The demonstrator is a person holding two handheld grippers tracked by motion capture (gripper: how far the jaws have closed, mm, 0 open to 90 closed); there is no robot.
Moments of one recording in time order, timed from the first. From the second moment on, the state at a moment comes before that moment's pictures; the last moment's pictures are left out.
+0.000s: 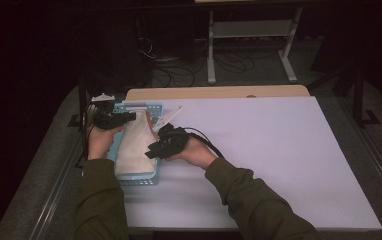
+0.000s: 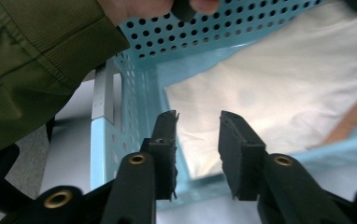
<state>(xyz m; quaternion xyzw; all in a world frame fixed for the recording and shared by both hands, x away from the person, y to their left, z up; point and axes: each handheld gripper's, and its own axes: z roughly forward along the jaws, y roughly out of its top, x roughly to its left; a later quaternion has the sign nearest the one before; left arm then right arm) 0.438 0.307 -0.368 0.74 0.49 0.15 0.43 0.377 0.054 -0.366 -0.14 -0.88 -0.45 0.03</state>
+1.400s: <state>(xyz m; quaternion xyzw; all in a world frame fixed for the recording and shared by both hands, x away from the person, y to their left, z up) 0.443 0.295 -0.370 0.76 0.46 0.16 0.42 0.380 -0.086 -0.375 -0.25 -0.85 -0.46 -0.06</state>
